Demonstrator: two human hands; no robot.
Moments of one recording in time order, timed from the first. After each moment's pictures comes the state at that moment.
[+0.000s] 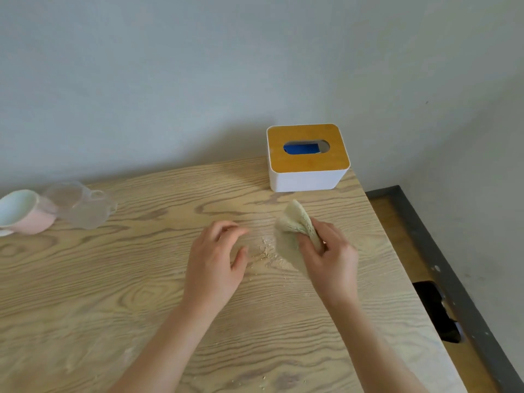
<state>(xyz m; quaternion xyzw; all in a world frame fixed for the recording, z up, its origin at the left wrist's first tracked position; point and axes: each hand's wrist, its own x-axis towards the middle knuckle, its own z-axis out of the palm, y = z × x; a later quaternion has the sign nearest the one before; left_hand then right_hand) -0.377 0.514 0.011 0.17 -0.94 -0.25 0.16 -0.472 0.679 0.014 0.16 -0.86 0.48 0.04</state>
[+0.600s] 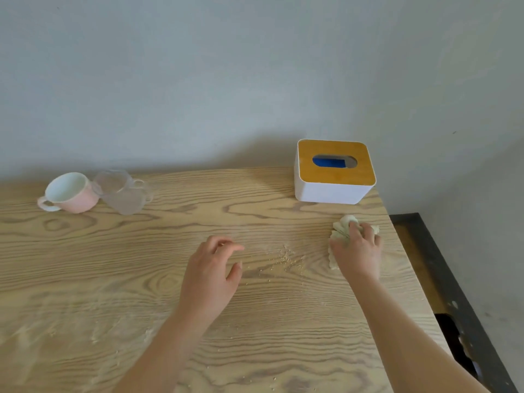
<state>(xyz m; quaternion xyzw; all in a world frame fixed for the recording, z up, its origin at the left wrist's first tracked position) -0.327 0.496 0.009 0.26 -0.93 -0.26 0.11 -0.540 0.690 -0.052 0.08 -0.98 0.17 -0.09</state>
